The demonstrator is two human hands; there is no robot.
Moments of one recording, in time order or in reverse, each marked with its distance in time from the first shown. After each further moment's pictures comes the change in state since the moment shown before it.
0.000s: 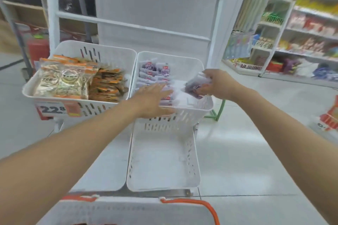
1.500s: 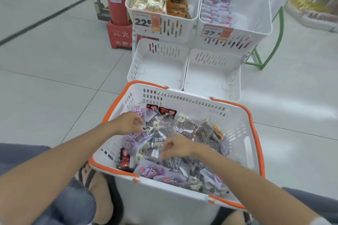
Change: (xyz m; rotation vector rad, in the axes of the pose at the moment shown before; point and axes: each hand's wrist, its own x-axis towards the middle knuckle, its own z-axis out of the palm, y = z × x) left_hand -0.412 -0.018 0.134 -0.598 -0.433 -0.612; right_hand -0.351 -0.161 0.285 0.359 -1.071 -0.055
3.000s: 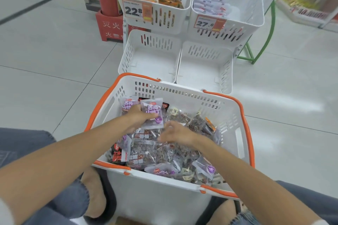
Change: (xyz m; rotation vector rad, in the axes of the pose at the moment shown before) left_hand 0.021 0.056 0.043 -0.972 0.095 -0.197; right_hand -0.014 0.015 -0.011 0.468 0.074 0.009
